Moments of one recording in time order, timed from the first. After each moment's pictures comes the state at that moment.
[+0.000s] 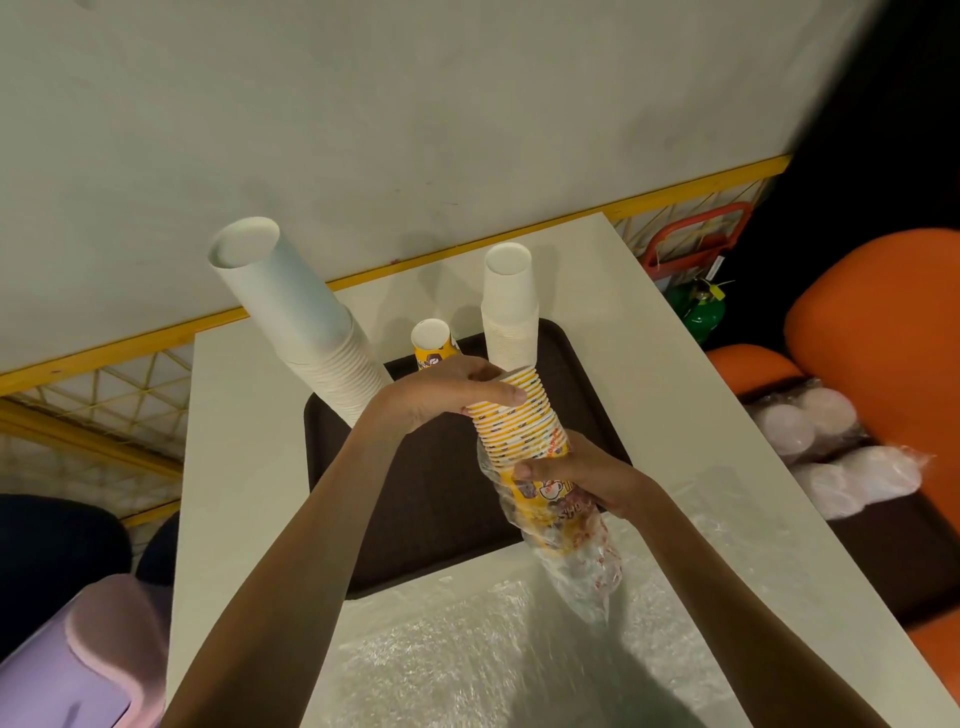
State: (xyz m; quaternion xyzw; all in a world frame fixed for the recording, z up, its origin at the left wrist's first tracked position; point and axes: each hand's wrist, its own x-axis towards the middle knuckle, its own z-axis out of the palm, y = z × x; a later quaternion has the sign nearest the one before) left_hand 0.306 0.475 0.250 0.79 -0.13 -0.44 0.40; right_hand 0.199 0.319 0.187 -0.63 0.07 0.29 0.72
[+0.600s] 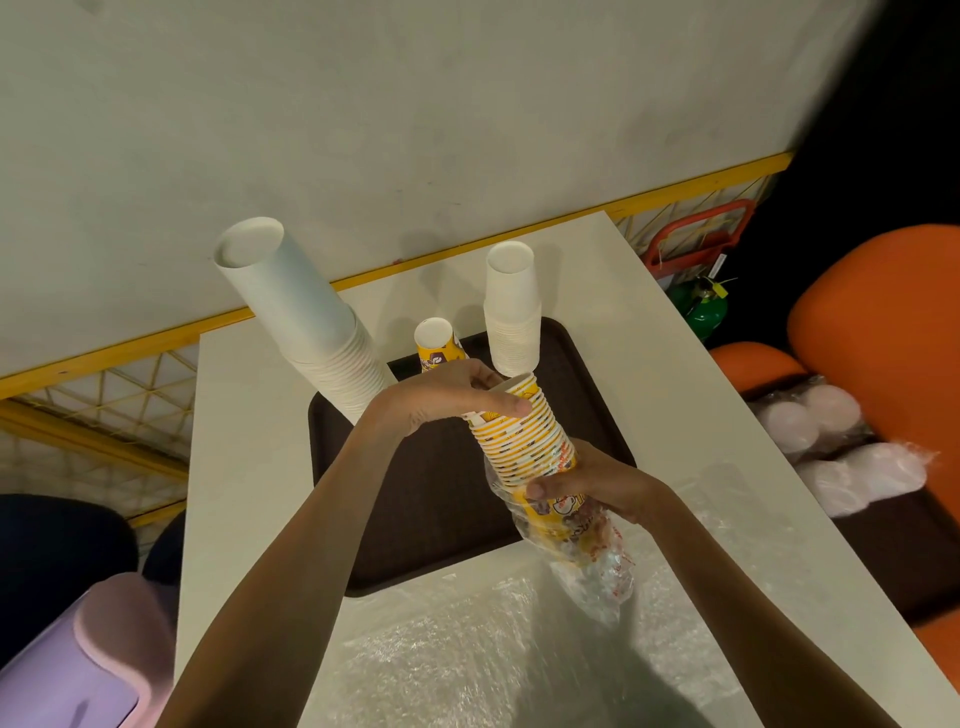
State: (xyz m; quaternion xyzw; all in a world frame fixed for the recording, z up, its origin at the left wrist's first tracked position) left_hand 0.301 0.478 0.252 0.83 -0.13 -0.43 0.34; right_hand 0.190 0.313 0.185 -0.64 0.06 0.32 0.69
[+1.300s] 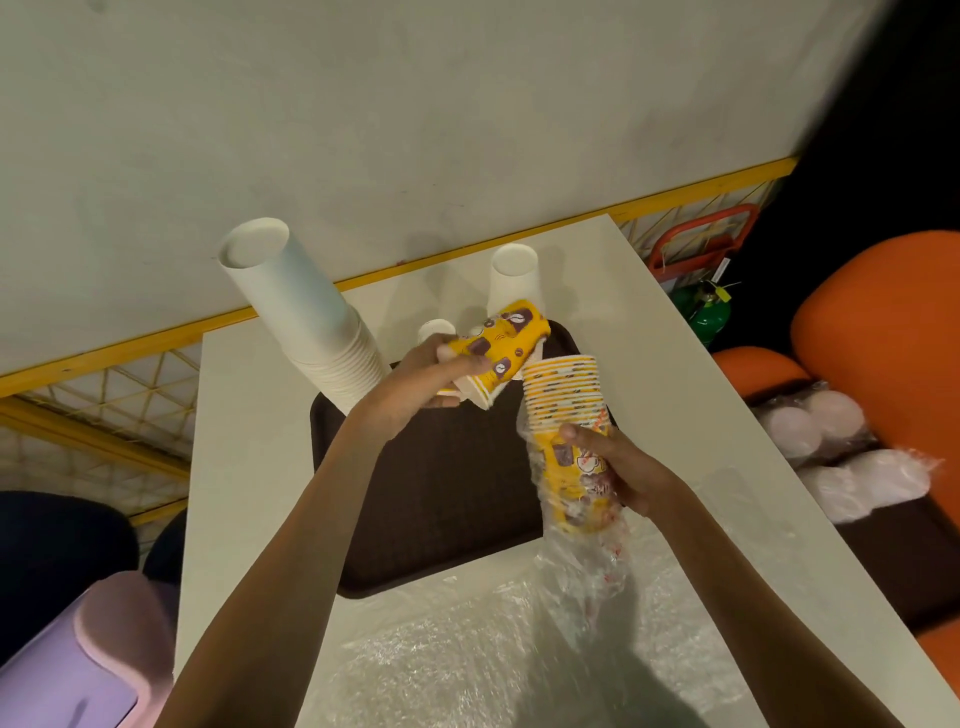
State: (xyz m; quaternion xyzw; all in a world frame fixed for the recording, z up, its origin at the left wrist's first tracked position) left_hand 0.312 0.502 0.238 0.77 -0.02 -0.33 0.55; right_hand 0.194 0.296 0.187 -0.52 0.16 0.23 0.81
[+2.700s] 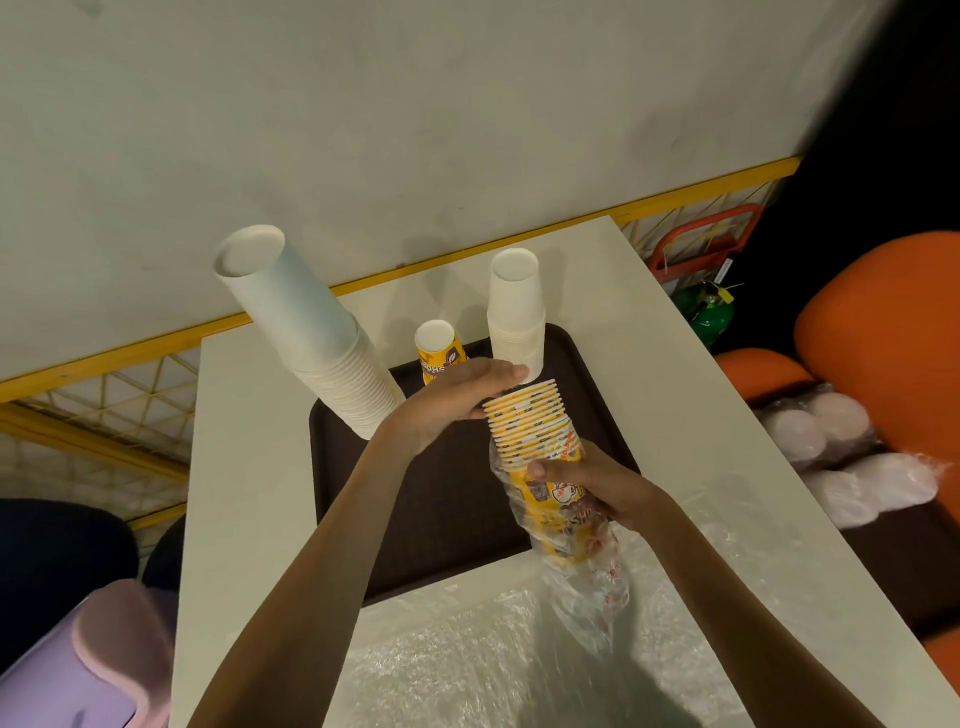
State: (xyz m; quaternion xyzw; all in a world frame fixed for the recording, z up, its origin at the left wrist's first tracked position) left_hand 0.301 0.475 0.236 0.77 -0.07 -0.39 0.51; right_hand 0.197 0.316 0.190 -0.60 0.10 0.29 0.74
